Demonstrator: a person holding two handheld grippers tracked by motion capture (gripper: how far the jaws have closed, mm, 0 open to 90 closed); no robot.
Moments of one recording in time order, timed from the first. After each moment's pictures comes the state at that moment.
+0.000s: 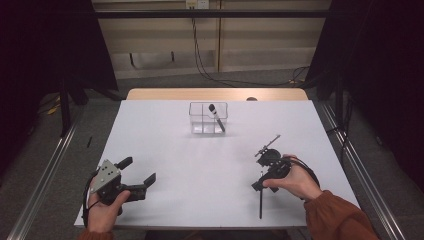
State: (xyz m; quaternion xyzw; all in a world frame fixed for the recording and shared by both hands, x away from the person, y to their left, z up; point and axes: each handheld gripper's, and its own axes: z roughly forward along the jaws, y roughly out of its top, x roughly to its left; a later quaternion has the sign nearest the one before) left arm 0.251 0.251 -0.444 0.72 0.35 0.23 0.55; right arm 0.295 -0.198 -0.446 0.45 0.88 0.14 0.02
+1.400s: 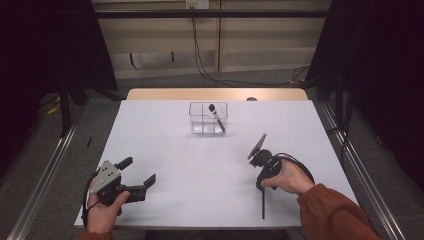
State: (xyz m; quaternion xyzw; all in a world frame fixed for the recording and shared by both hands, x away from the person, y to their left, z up) left arm 0.249 0.251 -0.444 0.73 0.34 0.23 0.54; right arm 0.305 -0.180 -0.448 0.45 0.89 0.03 -0.01
